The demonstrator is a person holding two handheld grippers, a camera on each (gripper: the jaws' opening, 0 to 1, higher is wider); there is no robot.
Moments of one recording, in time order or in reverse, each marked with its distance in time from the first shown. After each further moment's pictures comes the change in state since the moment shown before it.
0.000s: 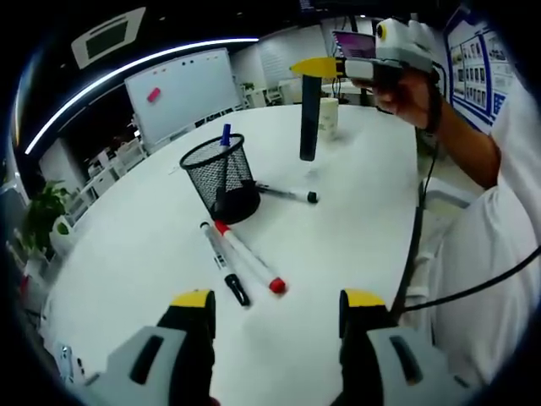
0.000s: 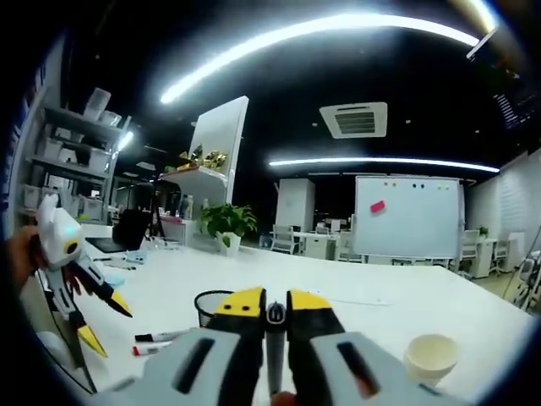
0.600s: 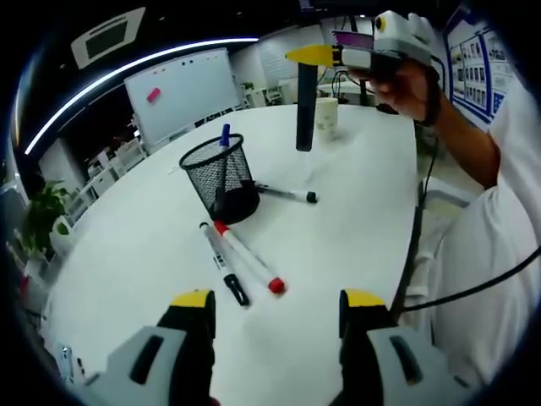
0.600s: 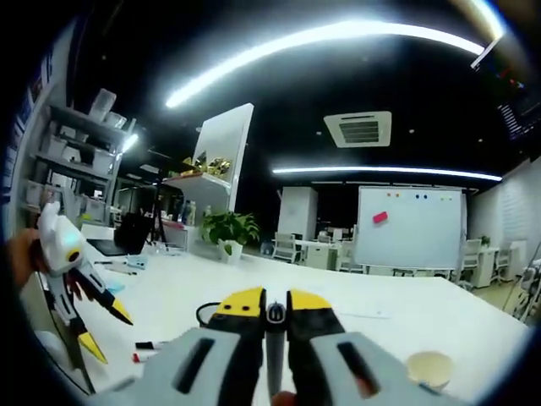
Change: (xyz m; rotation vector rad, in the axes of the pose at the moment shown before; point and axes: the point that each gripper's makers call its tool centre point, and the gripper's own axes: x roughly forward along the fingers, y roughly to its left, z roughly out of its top) left arm 0.000 -0.001 -0.001 0.002 0.004 -0.002; right arm 0.003 0.006 0.021 -0.030 -0.042 0.024
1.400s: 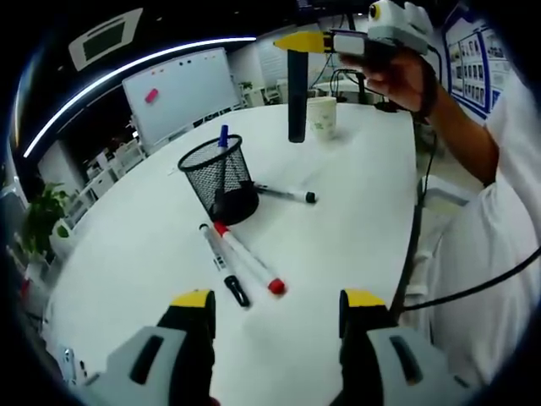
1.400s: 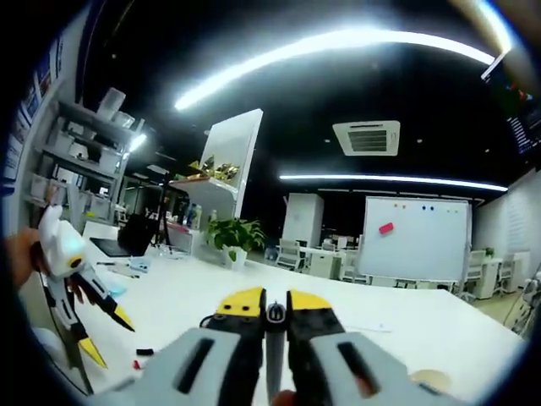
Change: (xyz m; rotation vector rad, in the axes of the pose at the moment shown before) left arm -0.001 -0.001 0.001 0.011 0.003 -0.003; right arm 0.010 0.008 0.015 -0.034 -0.026 0.037
